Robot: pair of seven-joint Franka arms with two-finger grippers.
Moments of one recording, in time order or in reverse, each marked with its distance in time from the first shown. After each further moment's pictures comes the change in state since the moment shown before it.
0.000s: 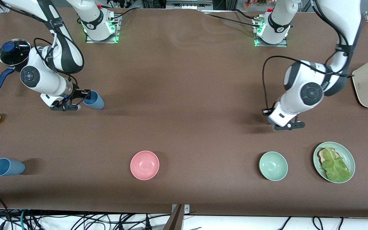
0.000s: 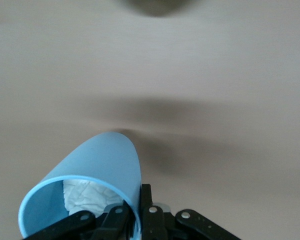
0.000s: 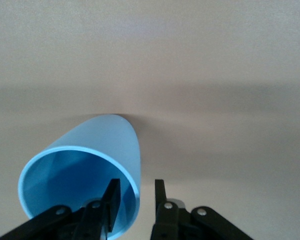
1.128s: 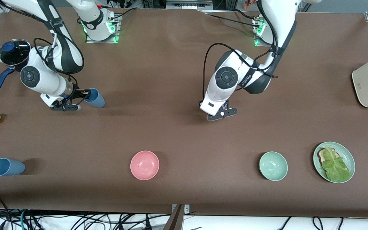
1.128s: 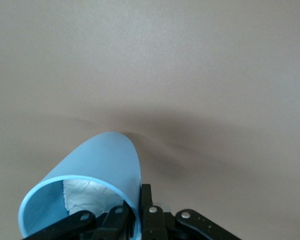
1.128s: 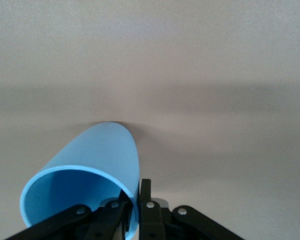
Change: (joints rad) left arm -0.372 0.177 0.000 0.270 -0.112 -0.026 -0.465; right arm 0.000 0.001 0.000 0.000 0.000 0.001 0.000
